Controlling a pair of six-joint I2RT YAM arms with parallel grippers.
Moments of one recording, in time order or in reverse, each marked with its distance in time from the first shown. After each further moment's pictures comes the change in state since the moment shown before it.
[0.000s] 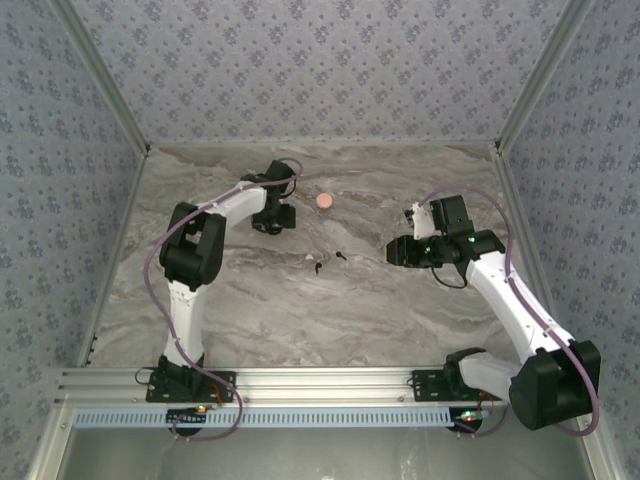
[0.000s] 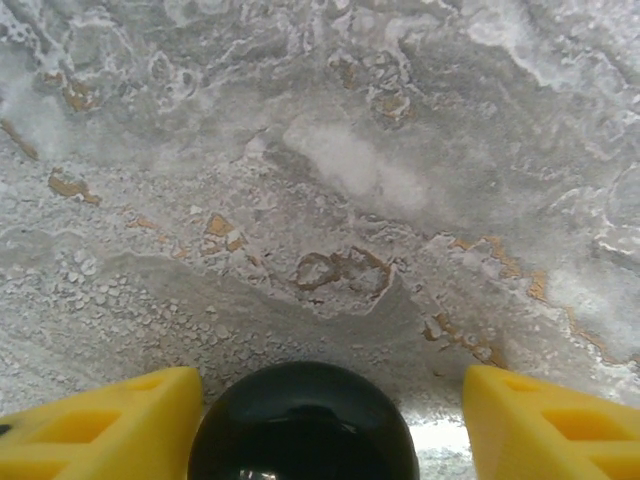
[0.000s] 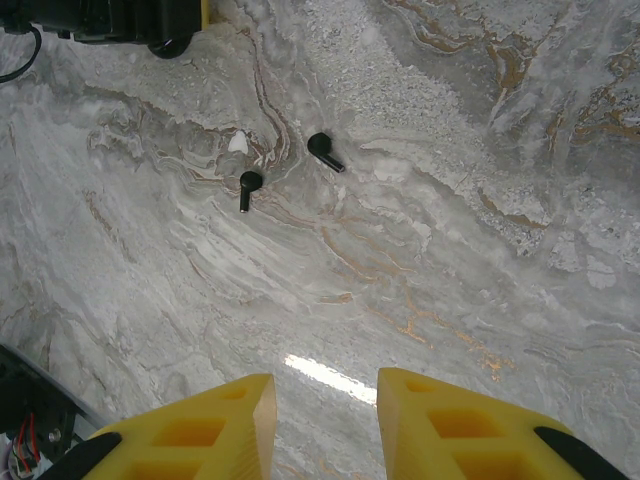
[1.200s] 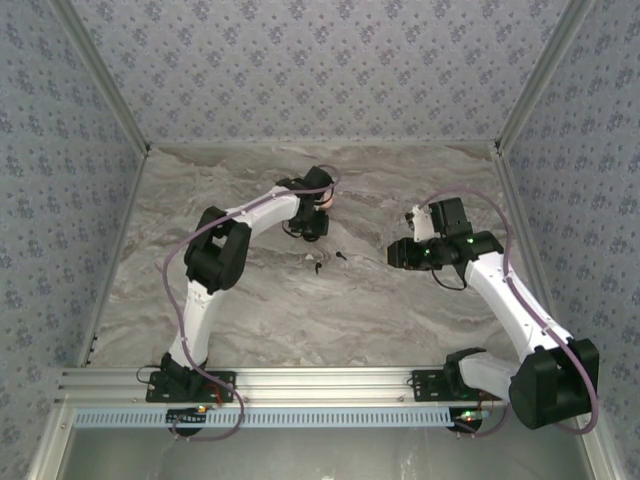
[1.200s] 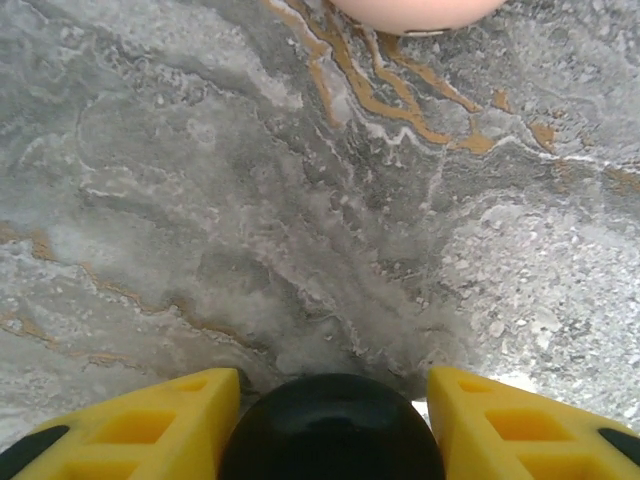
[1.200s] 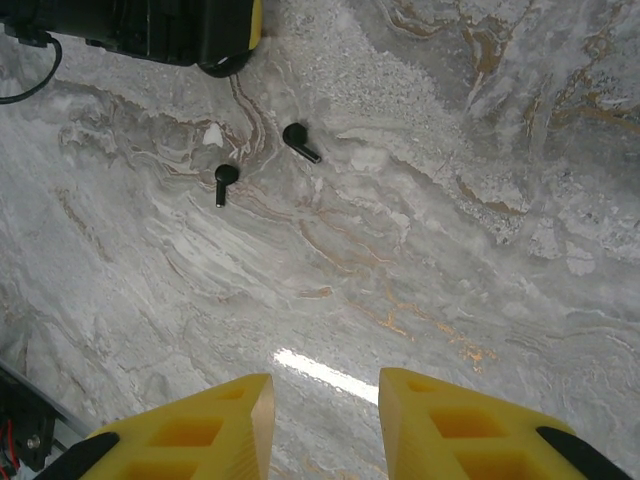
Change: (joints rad) left arm -0.184 0.090 0.157 -0.045 0.072 -0.036; right arm 0.000 0.007 -0.024 0.001 0.029 0.000
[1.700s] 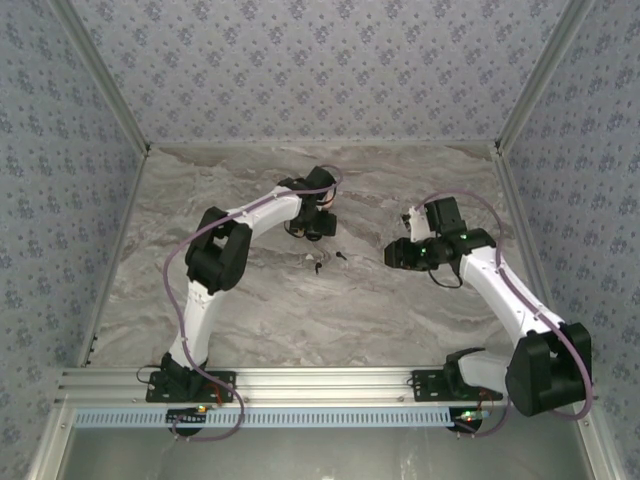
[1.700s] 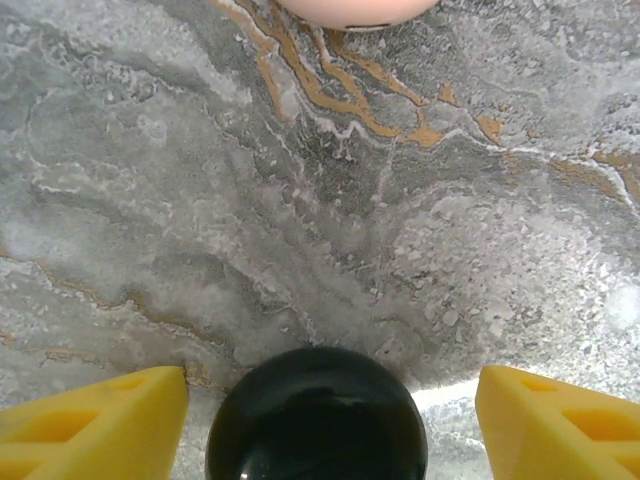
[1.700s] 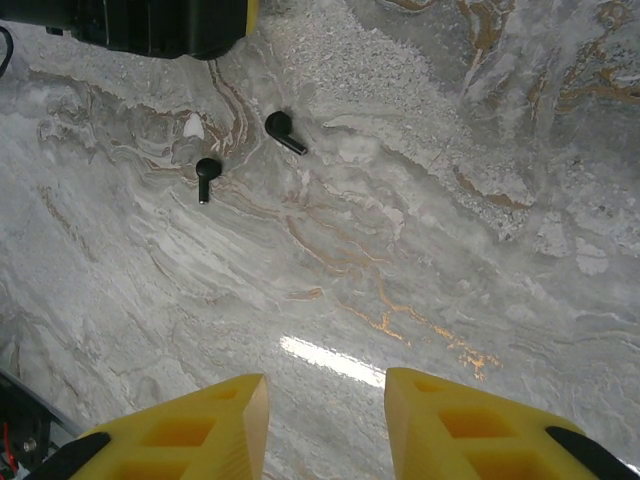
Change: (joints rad) left arm -0.008 -0.007 0.002 0.000 0.013 -0.006; right arm 0.000 0.072 -0.010 0.041 -0.014 0.012
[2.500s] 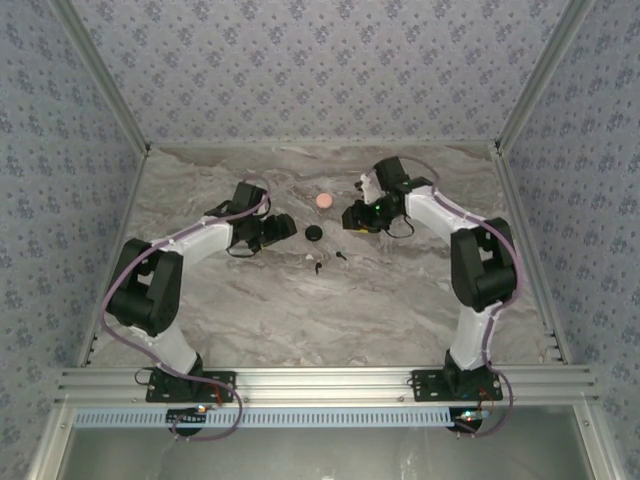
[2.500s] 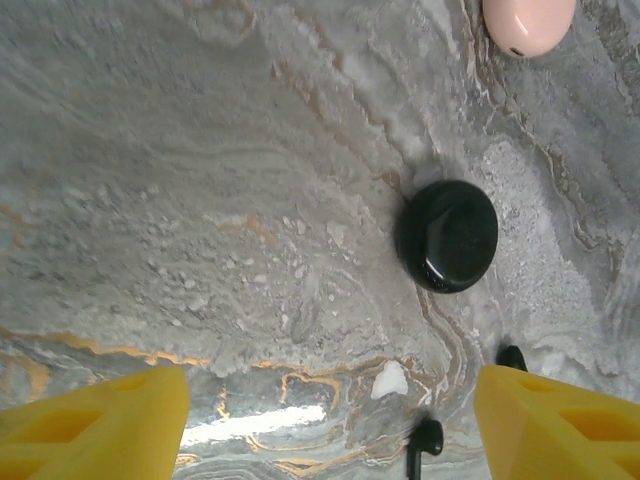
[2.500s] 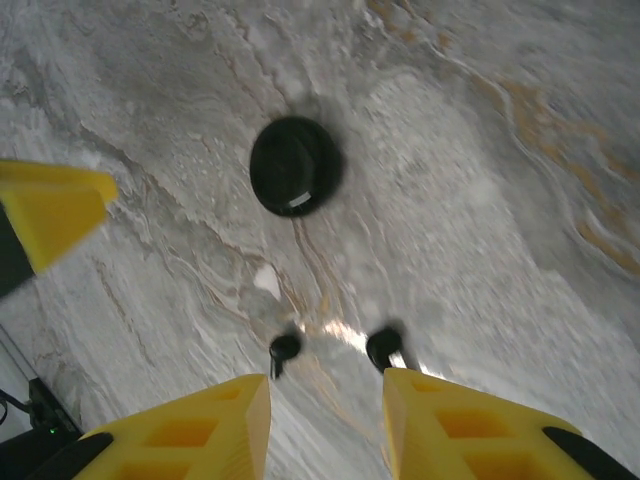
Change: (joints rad) left arm 0.227 -0.547 -0.748 0.467 0.306 -0.268; right arm 0.112 0.684 0.530 0.085 -0.141 0.019
